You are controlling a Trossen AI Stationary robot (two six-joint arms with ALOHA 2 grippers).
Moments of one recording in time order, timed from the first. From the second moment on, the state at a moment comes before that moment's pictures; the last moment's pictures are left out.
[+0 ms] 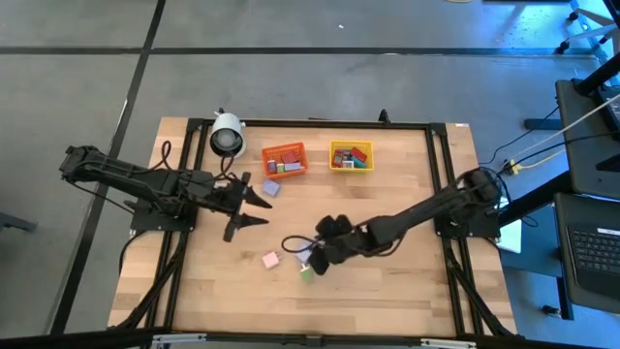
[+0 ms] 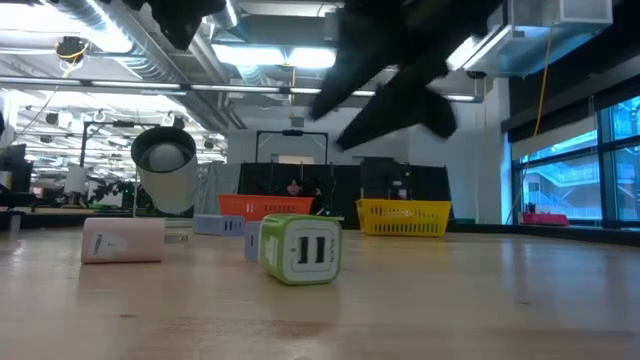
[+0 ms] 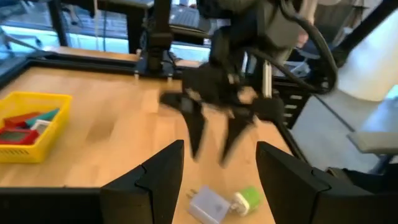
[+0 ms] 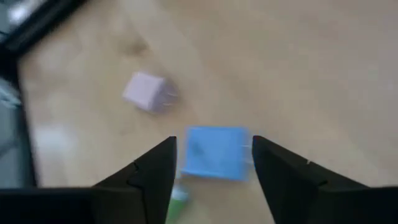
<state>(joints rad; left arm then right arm) -0.19 0.84 0.61 -0.01 -0.04 -0.20 0.41 1.83 1.22 -0.25 0.38 0.95</state>
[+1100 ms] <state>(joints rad) -0.36 1.50 1.05 -0.40 -0.13 0.15 0.30 1.39 1.22 -1.01 0.79 0.78</state>
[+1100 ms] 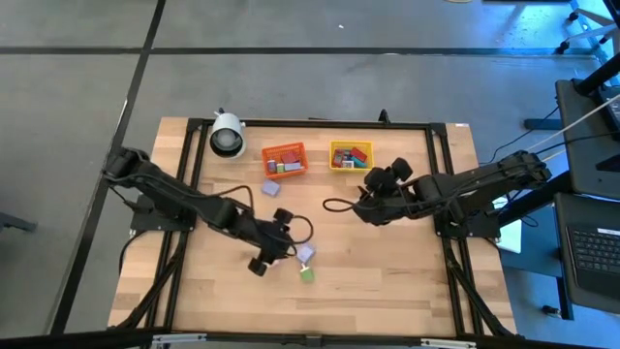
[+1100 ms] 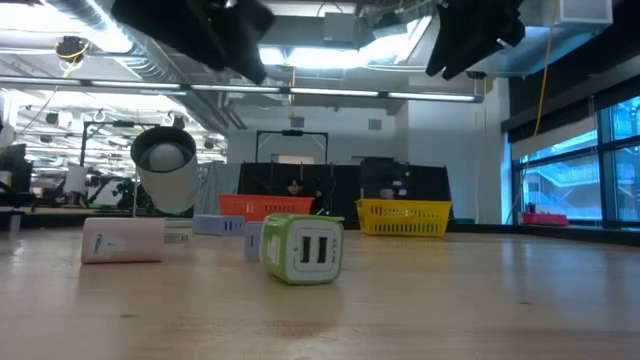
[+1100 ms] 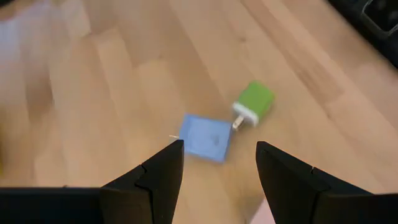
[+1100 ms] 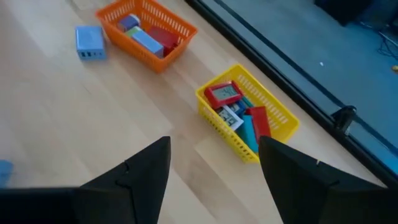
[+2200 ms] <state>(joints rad) -0.39 1.79 1.23 -0.40 -0.03 0.41 -0.01 1.39 1.22 -1.15 0.86 0.67</state>
